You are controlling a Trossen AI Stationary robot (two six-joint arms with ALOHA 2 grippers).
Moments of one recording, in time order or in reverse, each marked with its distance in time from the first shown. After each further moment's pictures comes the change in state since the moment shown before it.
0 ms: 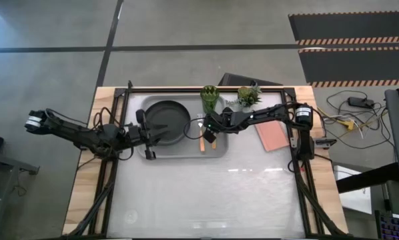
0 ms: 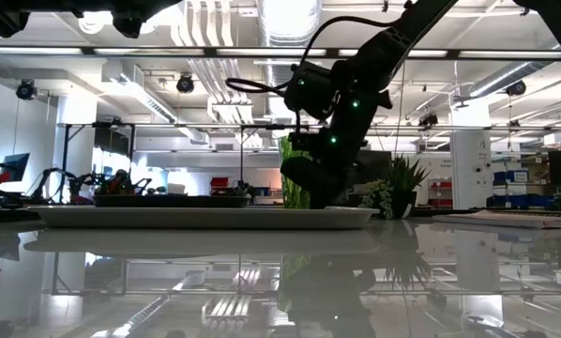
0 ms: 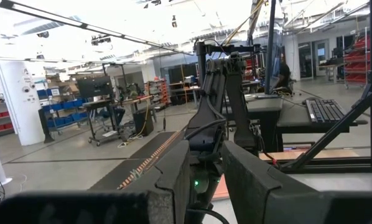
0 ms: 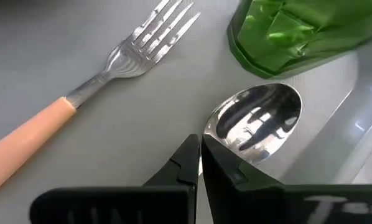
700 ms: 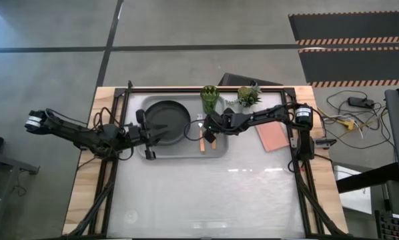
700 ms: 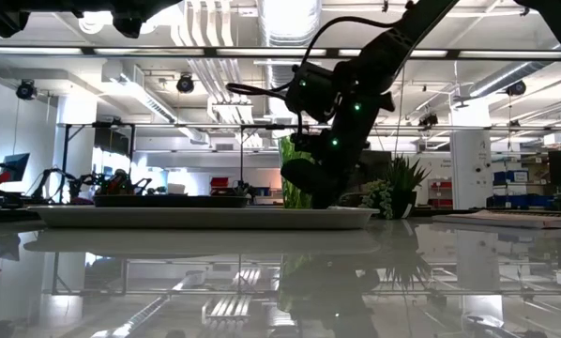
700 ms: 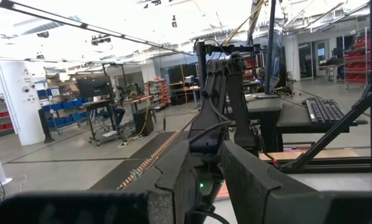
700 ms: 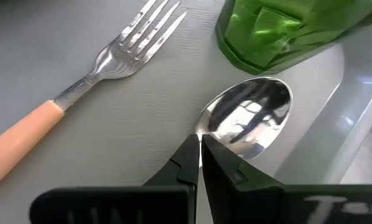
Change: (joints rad) left arm 0.000 0.000 0.000 0.000 0.000 0.000; right arm 0.012 0.000 -0.019 0.021 0.054 0.043
